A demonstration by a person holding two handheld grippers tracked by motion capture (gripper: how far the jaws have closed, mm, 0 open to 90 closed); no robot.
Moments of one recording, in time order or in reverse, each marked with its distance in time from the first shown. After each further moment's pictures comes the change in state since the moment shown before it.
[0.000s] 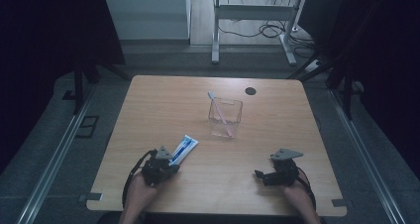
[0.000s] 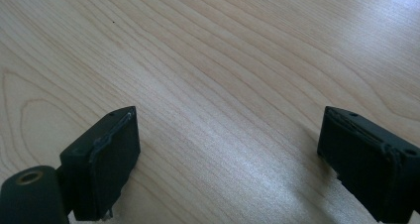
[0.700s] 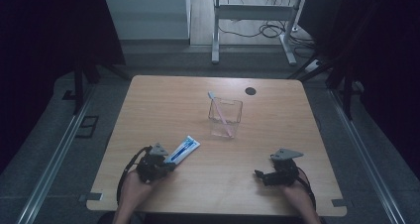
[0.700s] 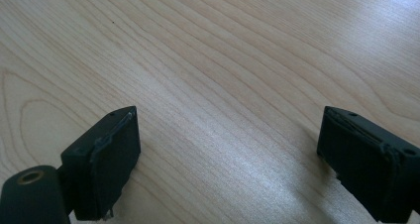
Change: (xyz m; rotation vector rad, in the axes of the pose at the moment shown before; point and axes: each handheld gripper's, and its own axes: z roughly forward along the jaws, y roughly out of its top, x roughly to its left) left arm 0.013 0.005 -0.016 0.003 -0.015 0.000; right arm 0.000 0.000 0.000 -0.001 -0.001 0.002
